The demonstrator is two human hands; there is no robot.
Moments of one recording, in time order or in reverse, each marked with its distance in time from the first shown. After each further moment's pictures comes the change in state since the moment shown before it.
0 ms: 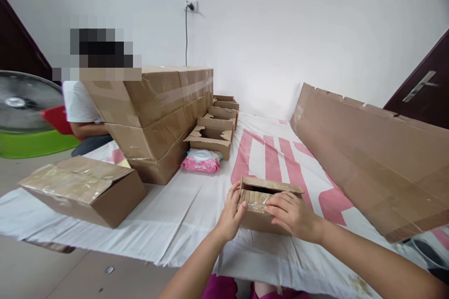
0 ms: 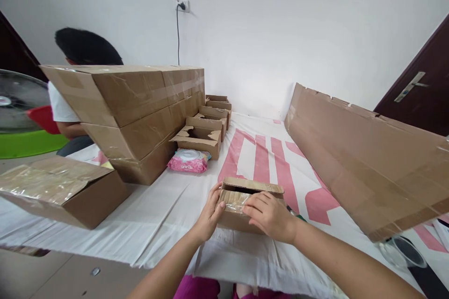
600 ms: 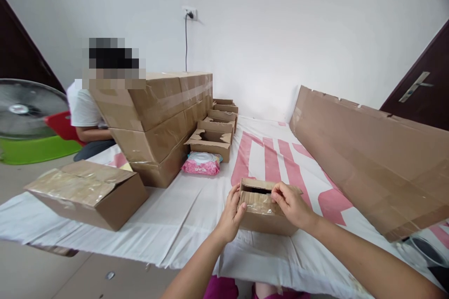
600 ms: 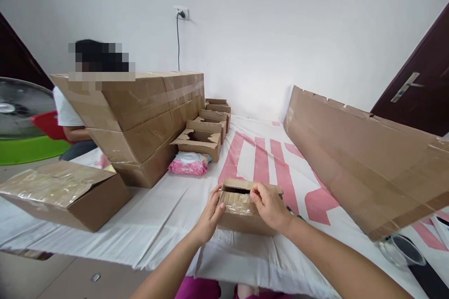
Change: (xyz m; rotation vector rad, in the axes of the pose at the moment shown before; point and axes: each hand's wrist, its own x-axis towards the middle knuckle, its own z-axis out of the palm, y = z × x) left_hand -0.002 0.002 -0.001 -0.031 0.007 -0.026; right_hand 0.011 0.000 0.006 0.156 0.154 0.562
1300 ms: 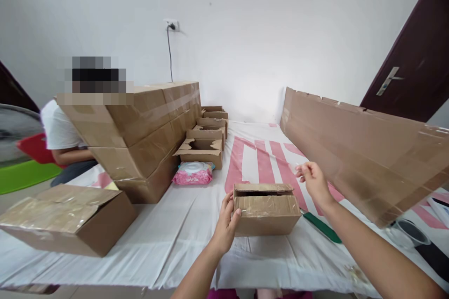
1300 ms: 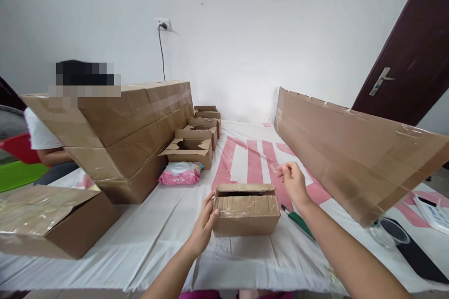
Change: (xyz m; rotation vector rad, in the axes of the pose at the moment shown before) left_hand 0.000 0.006 0.007 0.012 0.001 -0.050; right_hand 0.000 0.072 -0.044 0.242 0.509 0.411
